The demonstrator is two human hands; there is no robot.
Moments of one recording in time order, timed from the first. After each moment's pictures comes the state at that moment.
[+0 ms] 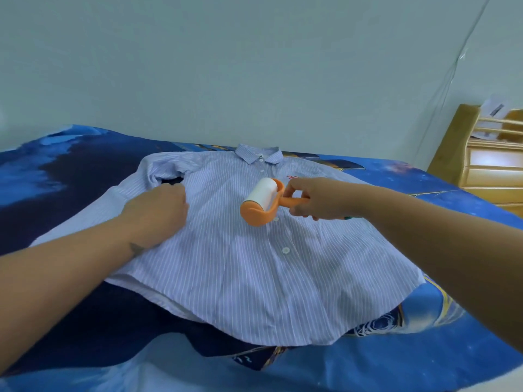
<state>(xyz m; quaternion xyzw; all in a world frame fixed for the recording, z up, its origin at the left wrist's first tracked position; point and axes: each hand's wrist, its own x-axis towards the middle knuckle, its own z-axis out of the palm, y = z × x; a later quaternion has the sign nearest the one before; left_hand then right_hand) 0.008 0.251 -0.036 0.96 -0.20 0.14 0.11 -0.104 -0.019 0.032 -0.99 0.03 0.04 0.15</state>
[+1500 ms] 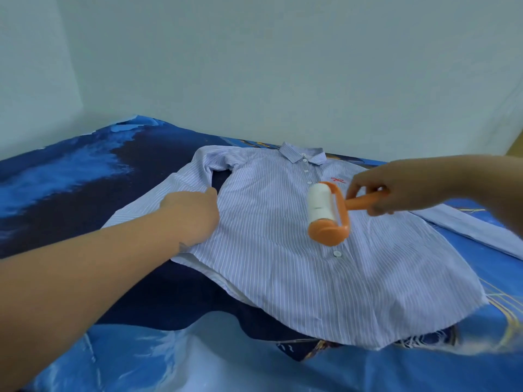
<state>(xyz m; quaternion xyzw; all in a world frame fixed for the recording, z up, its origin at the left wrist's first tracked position) -0.008 0.287 -0.047 0.98 -0.17 0.11 -0.07 -0.128 -0.008 0.088 -0.99 -0.05 0.12 -0.05</state>
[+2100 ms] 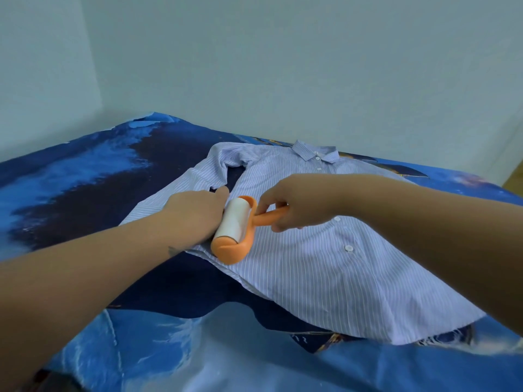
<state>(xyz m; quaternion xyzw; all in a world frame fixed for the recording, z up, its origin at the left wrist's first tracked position) -0.026 0.312 -0.047 0.97 -0.20 0.12 -0.03 -0.086 0.122 0.039 -0.97 -0.22 0.10 -0.03</state>
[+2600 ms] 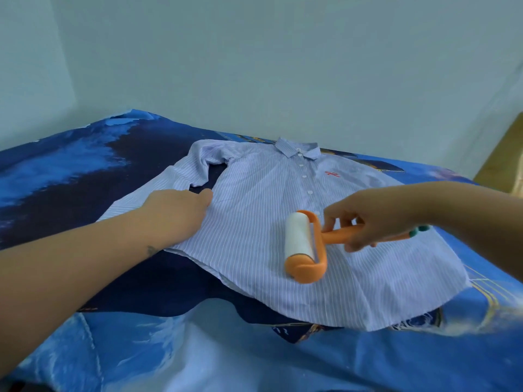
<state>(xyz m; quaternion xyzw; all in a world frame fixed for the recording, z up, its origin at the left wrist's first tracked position) -0.026 0.309 -0.049 0.97 -0.22 0.11 -0.10 -0.146 0.017 0.049 -0.97 -0.11 0.21 -0.02</state>
